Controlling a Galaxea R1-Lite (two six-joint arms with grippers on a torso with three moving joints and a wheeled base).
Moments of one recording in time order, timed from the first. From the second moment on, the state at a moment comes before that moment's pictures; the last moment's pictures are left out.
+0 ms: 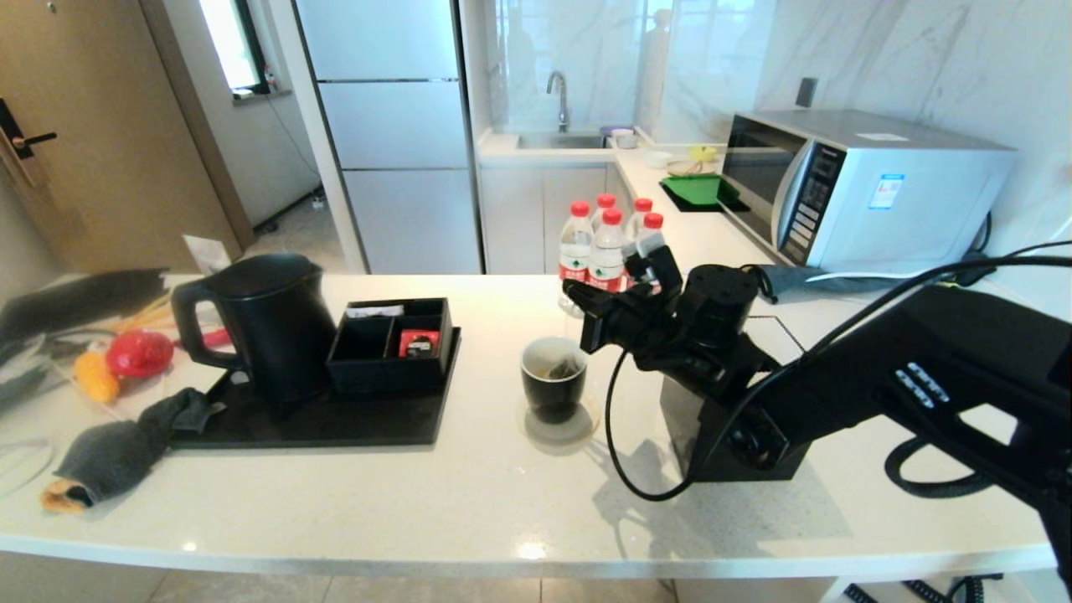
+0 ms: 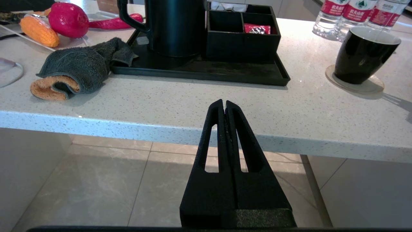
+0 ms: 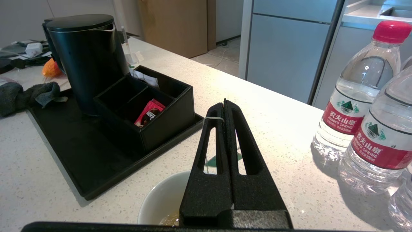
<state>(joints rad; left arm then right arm) 0.00 0.00 0.00 -0.01 0.04 -0.09 0.55 2.30 -1.20 -1.22 0.22 0.05</state>
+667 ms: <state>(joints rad) 0.00 0.00 0.00 -0.01 0.04 -0.09 0.55 2.27 -1.20 -1.16 0.21 0.03</state>
